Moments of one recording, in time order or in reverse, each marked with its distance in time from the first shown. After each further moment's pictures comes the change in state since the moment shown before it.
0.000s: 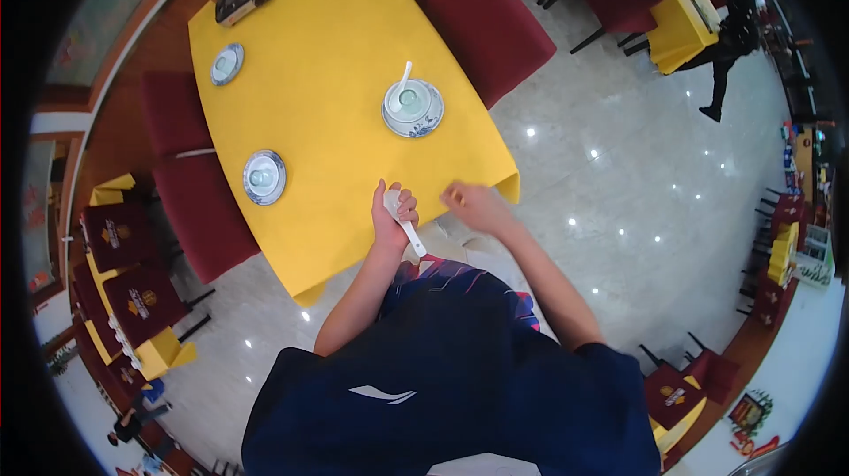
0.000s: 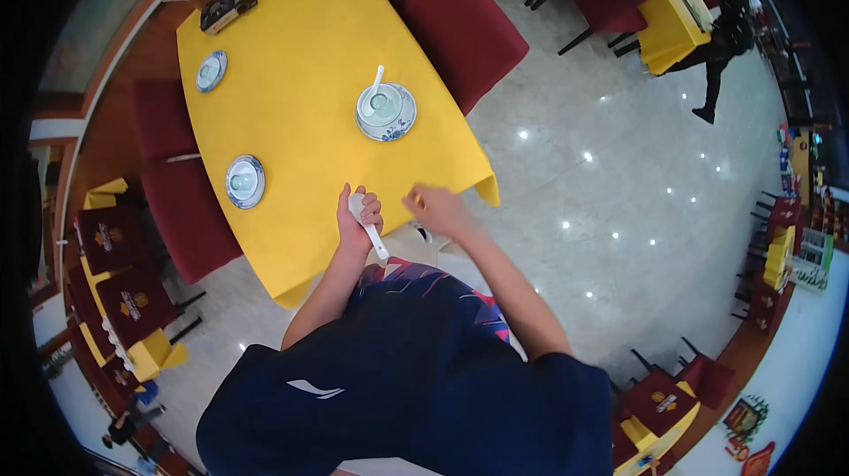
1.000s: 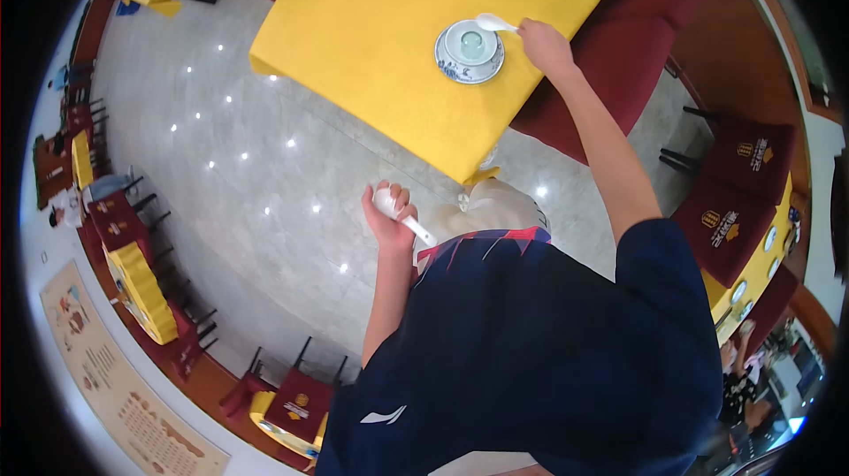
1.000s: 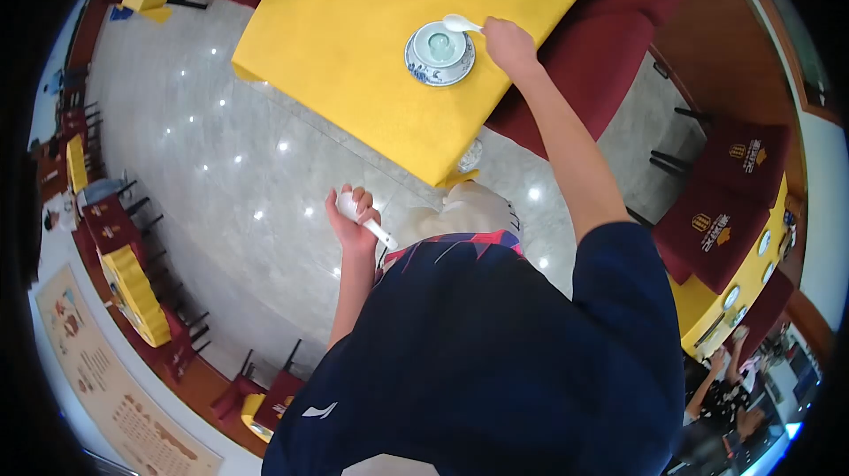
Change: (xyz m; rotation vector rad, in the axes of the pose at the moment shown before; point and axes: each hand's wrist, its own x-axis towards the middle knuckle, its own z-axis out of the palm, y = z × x) left_hand 0.099 -0.303 0.032 -0.693 0.038 1.254; right_hand 0.356 0.057 -0.125 -0.616 -0.265 -0.903
